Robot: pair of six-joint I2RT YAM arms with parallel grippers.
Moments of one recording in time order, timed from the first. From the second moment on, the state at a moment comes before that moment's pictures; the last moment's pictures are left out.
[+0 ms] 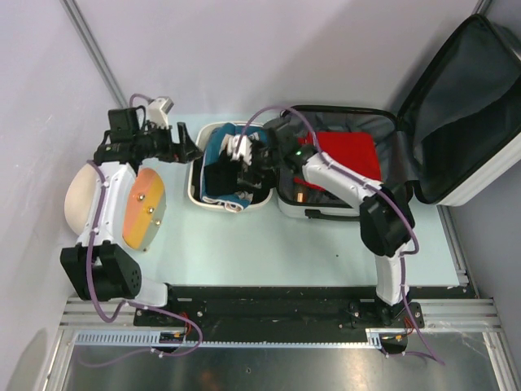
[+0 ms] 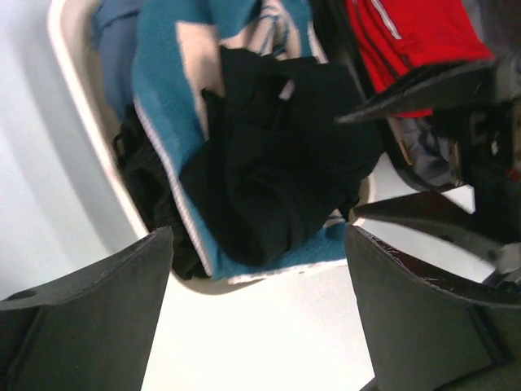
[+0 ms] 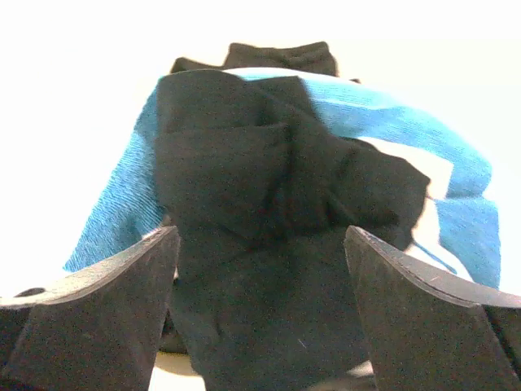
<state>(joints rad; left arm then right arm) 0.11 1.42 1.41 -0.66 0.65 0.05 0.72 2.01 1.68 -0.24 -0.55 -0.76</state>
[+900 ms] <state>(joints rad) -0.06 1.84 1.40 -0.63 0.64 0.05 0.57 2.20 1.82 -0.39 -0.64 -0.21</state>
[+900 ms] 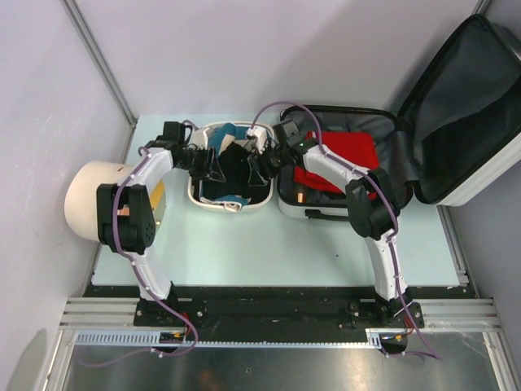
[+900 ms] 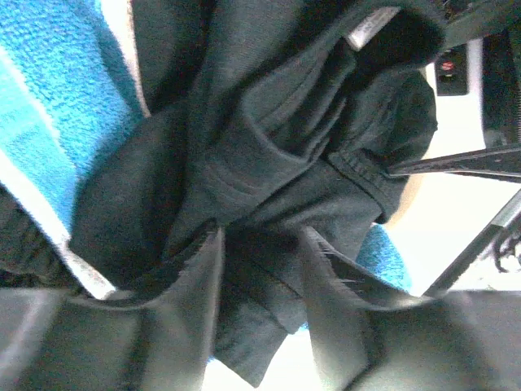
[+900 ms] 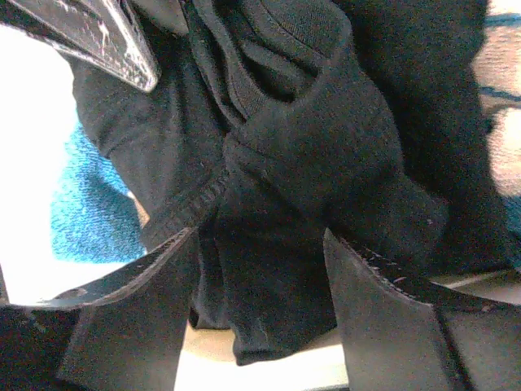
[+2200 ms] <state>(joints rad) -0.06 1.63 1.52 -0.65 0.65 0.05 0.39 1.91 1.31 -0.23 -0.01 -0.62</state>
